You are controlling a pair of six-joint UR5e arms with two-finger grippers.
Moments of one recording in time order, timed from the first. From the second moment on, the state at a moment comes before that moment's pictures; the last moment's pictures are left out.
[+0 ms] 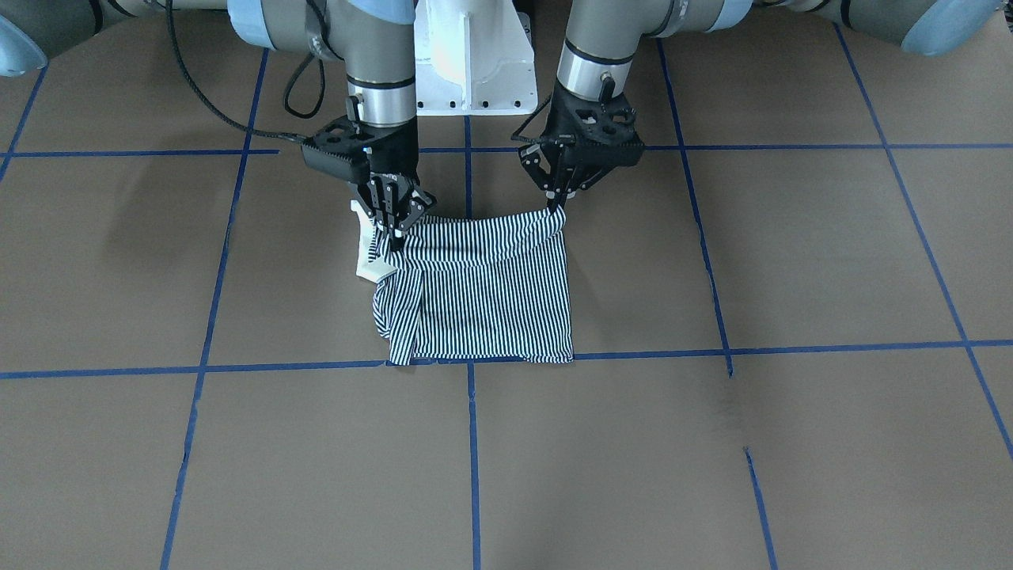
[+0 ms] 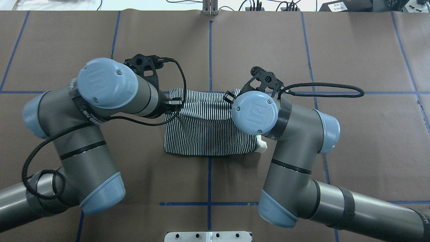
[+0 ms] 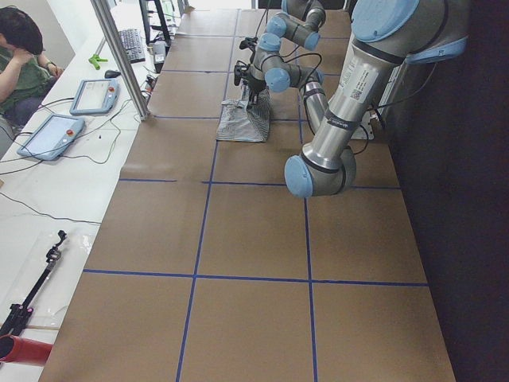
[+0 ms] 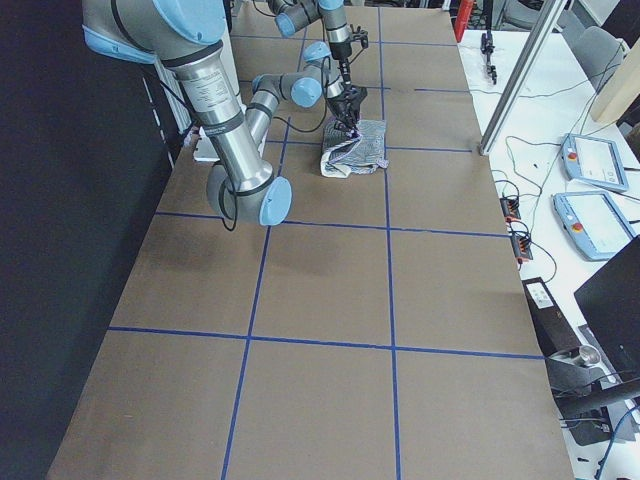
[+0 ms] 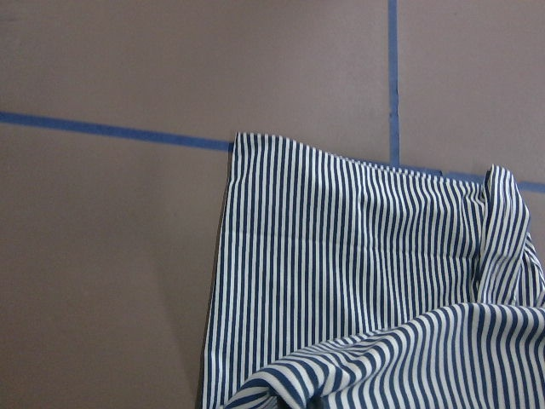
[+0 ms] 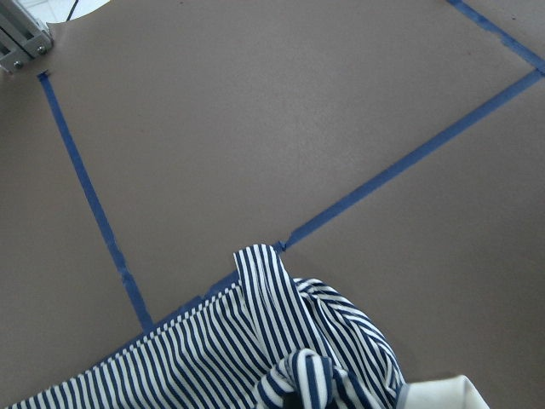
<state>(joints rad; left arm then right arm) -0.57 -2.19 -1.88 -1.58 -1.74 -1.31 0.47 -0.92 1.78 -1.63 1.42 1.84</state>
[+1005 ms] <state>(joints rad) -0.63 -2.26 -1.48 -1.89 -1.73 -1.26 0.52 -0.82 1.44 -1.42 1.43 1.83</state>
